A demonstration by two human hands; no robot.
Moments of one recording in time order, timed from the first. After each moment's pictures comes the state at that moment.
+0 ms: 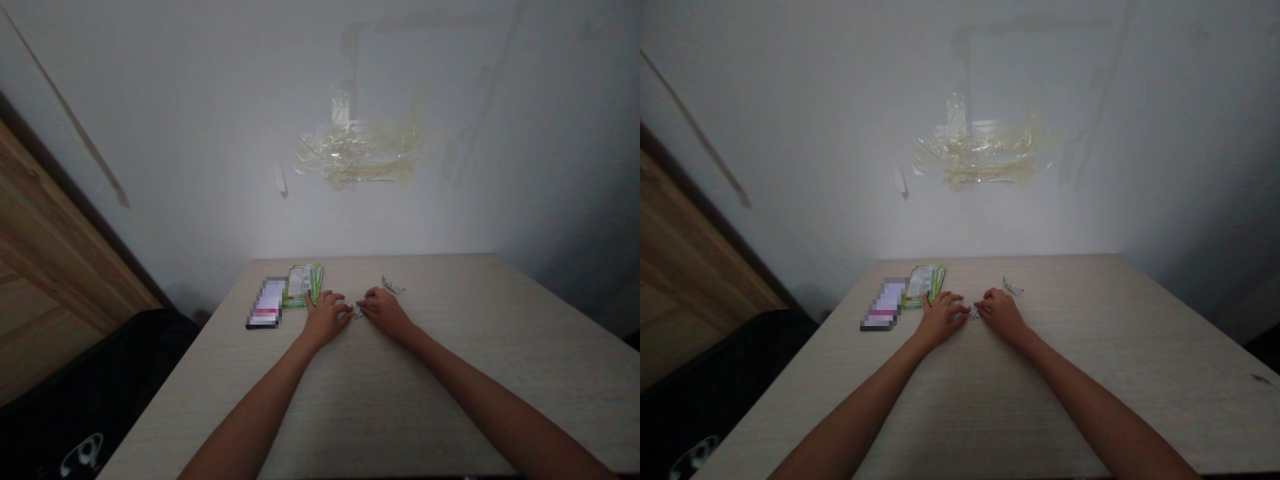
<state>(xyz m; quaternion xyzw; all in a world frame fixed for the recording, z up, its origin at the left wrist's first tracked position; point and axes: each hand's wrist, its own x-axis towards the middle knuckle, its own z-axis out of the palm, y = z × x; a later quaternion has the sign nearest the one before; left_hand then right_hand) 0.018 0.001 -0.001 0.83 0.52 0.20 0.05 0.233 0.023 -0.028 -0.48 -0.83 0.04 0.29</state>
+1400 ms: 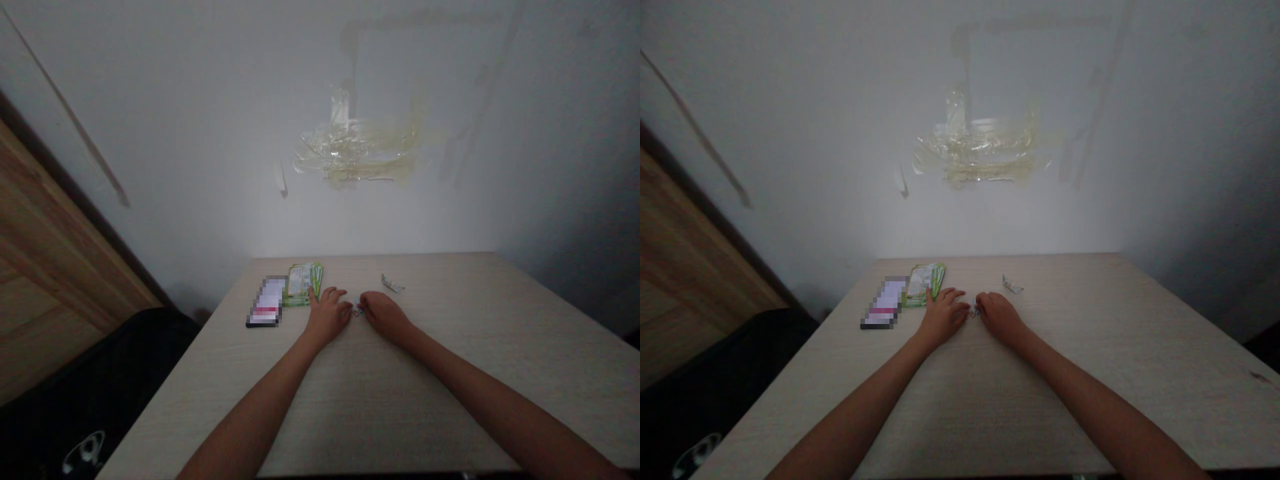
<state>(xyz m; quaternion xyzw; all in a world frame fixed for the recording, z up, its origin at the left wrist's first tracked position) 0.023 0.002 -0.004 0.85 0.48 0.23 -0.04 0.224 0.006 -0.018 -0.46 -0.84 0.00 0.27</state>
